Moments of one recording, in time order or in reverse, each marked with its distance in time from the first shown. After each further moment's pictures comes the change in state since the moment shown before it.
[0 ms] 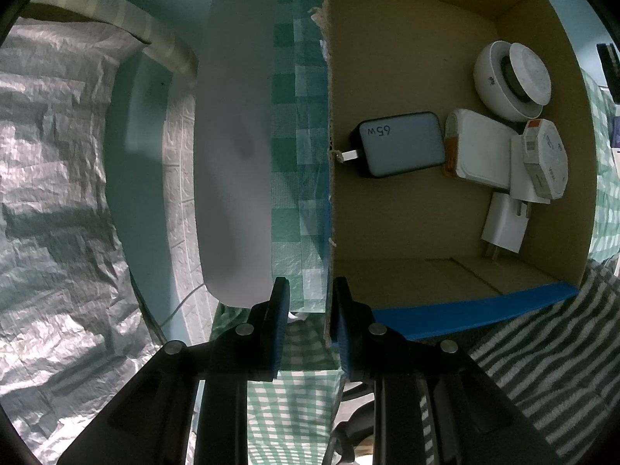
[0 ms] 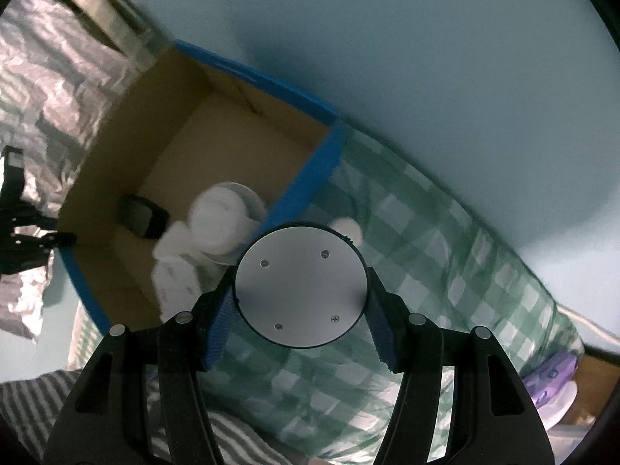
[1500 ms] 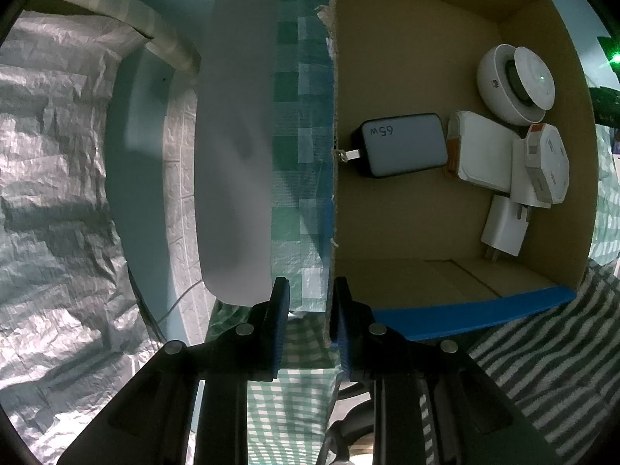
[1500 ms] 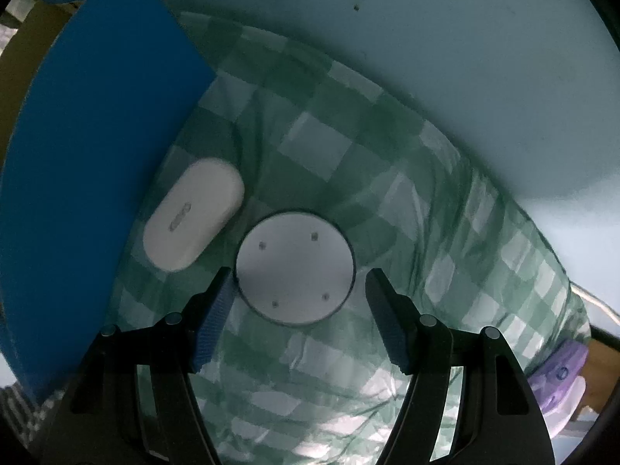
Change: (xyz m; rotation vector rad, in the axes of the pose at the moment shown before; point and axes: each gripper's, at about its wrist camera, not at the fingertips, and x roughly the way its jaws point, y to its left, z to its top) left arm 0.001 -0.001 -0.003 -0.012 0.006 -0.001; right arm 0.117 -0.083 -0.028 0.090 0.165 -0.126
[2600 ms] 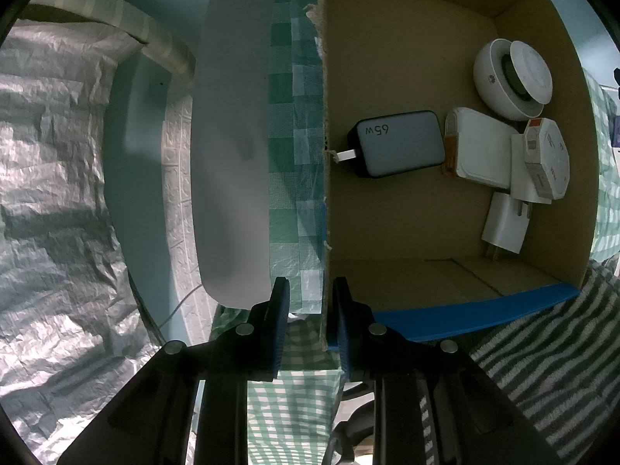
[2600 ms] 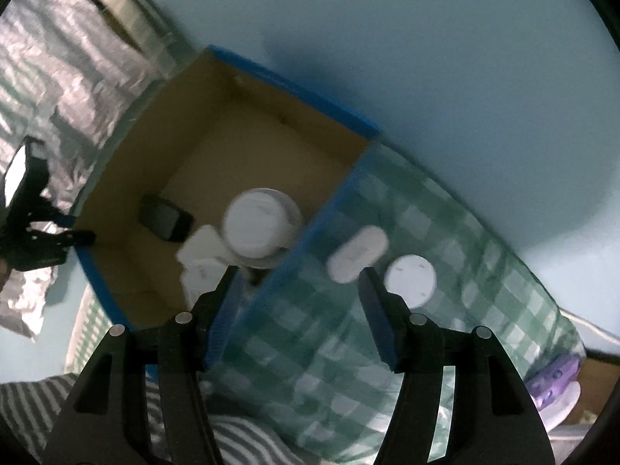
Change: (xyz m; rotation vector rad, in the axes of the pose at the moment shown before) left arm 0.000 -0.003 0.002 0.023 -0.004 0.004; right arm -0.130 0.084 -0.013 -0.094 -0.205 0.114
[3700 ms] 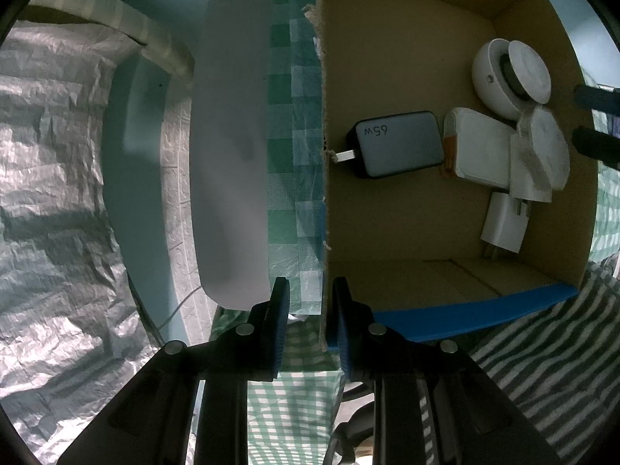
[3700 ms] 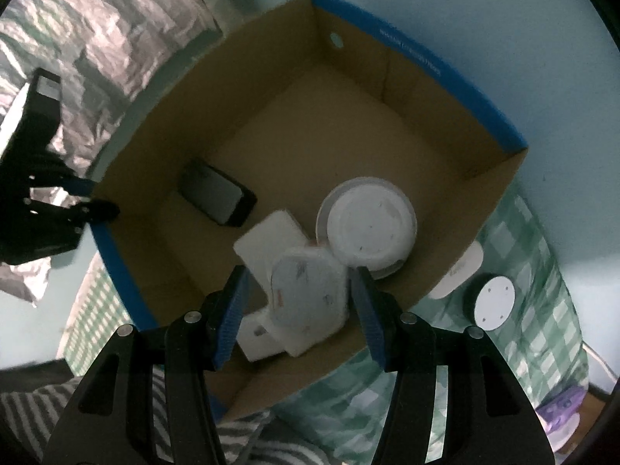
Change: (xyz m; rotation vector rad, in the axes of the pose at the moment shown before) left arm 0.001 -0.002 0.002 0.002 0.002 0.002; right arm 0.051 0.086 0.019 -0.150 0.083 0.078
